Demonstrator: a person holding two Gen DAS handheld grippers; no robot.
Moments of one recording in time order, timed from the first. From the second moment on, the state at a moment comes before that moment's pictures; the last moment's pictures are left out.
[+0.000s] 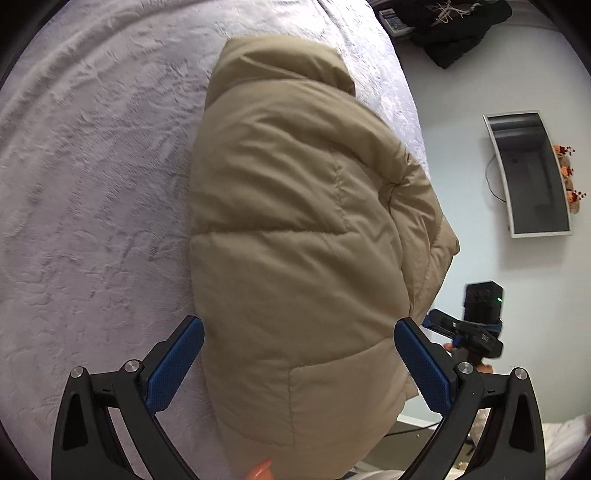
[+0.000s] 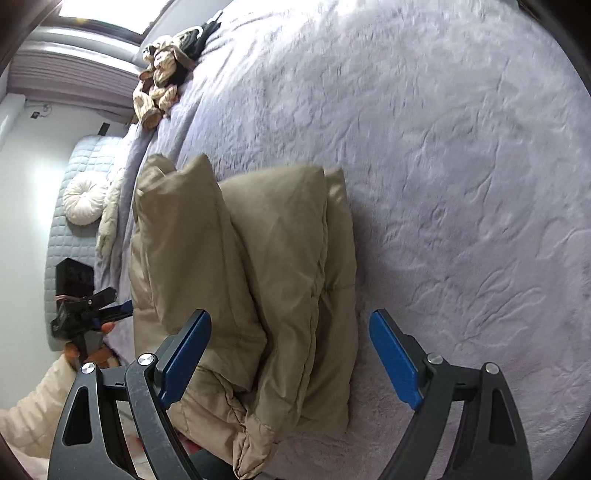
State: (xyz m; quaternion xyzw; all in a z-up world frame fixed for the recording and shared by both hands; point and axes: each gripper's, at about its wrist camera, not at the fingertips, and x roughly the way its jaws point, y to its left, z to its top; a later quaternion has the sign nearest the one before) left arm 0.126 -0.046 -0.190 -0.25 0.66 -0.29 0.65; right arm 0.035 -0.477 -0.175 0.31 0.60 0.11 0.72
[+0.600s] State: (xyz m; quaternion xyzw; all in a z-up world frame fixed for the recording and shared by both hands) left arm 0.131 -0.055 -0.244 -0.29 0.65 -0.34 0.61; right arm 0.067 -0.457 -0.262 0.40 0.63 0.23 0.63
